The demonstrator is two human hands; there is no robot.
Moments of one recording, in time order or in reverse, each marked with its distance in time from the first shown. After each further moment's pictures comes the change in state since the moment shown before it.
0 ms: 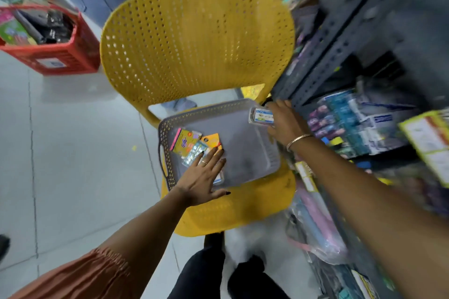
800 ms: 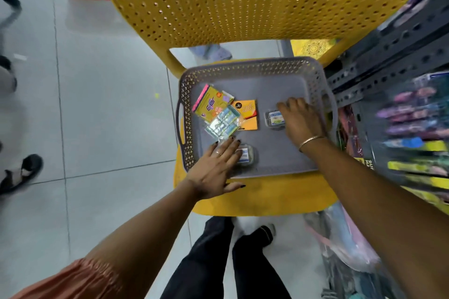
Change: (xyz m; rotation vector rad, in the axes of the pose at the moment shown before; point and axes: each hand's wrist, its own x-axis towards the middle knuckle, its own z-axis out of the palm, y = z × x) left_hand -0.012 -0.019 0.087 -0.047 -0.098 -0.132; right_hand 0.045 0.009 0.171 -0.323 -0.179 -0.235
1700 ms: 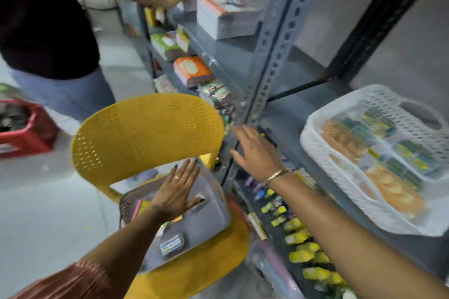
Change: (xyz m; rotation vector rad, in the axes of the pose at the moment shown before) left_hand 0.046 0.060 -0.238 0.109 0.278 0.190; right_hand -0.165 0.043 -0.327 0.262 0.512 0.170
